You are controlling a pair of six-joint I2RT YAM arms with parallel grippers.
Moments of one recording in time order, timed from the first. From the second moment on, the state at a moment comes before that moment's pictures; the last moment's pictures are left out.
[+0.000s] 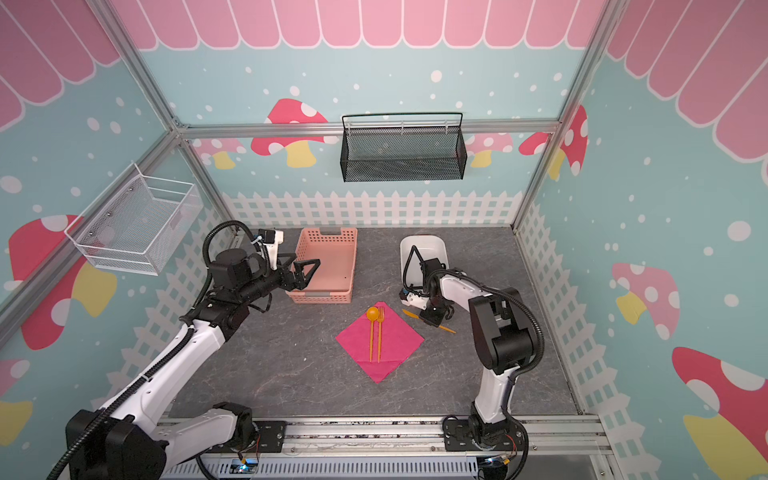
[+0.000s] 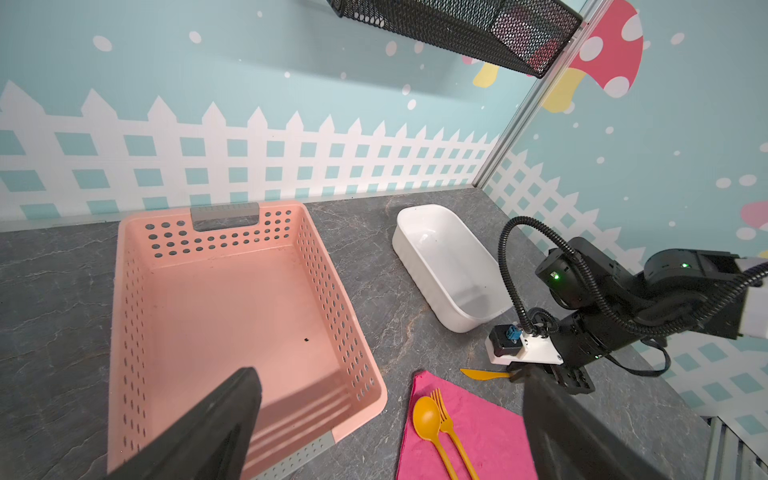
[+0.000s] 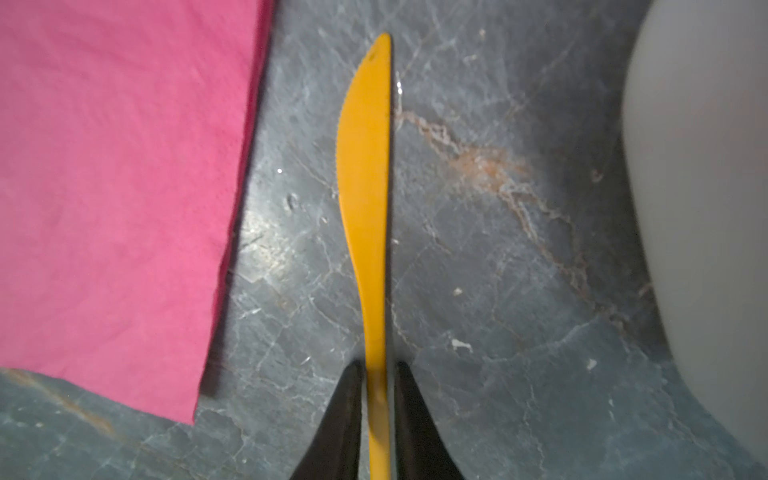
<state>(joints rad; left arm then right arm) -0.19 1.14 0.90 -0.05 0.44 -0.23 0.30 1.83 1.15 -0.78 -0.09 -0.78</state>
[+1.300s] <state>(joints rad) -0.19 1.12 0.90 -0.05 0.42 -0.22 0.55 1.57 1.05 -0.76 -0.15 -0.07</state>
